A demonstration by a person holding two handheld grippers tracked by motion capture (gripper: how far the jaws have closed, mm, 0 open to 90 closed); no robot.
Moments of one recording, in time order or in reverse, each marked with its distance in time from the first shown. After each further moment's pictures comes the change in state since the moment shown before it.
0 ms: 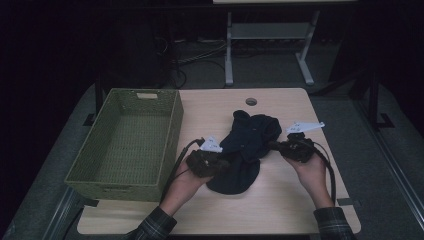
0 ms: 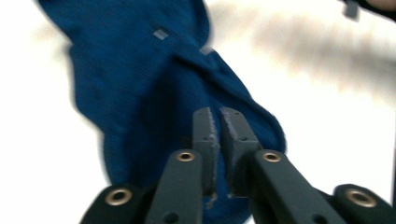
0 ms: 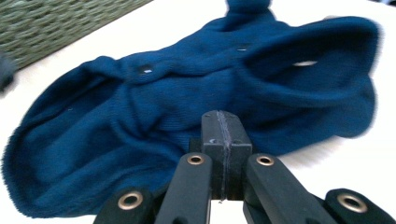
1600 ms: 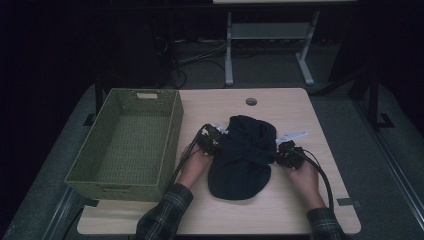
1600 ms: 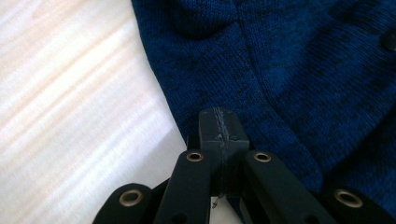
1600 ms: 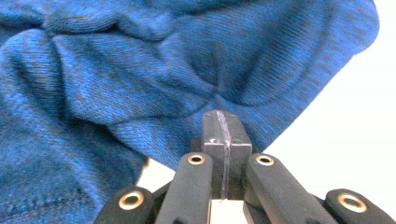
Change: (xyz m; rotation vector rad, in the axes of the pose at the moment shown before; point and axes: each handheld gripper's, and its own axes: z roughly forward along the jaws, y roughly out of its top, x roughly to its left) left arm 0.068 0.003 0.085 0.248 0.211 -0.041; right arm -0.016 -0.037 0.047 0.174 -0.084 -0.007
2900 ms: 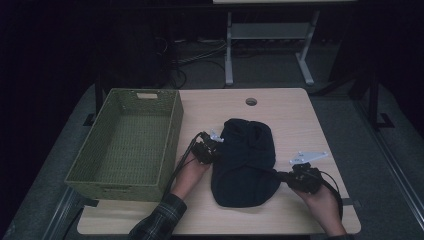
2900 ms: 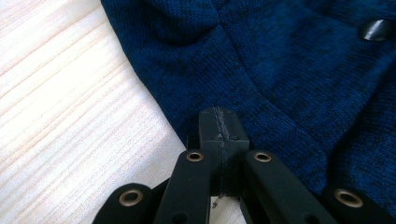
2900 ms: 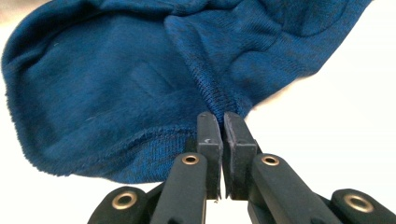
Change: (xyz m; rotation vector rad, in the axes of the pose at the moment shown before) left arm -0.009 -0.023 -0.011 -0.055 -0.030 -0.003; right arm 0.043 -0.041 -0.069 -0.013 0.083 0.001
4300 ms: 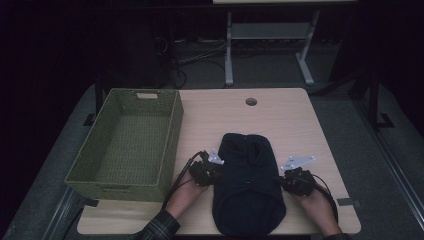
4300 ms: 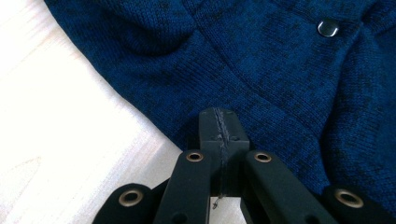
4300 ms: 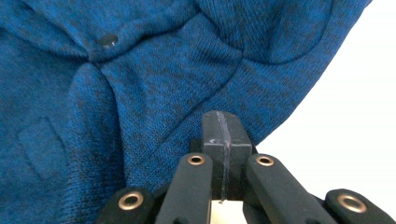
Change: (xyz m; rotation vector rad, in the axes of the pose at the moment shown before) left arm -0.047 -0.035 -0.029 0.020 -0.111 0.068; right arm 0.003 -0.006 0.025 0.057 -0.028 -0.111
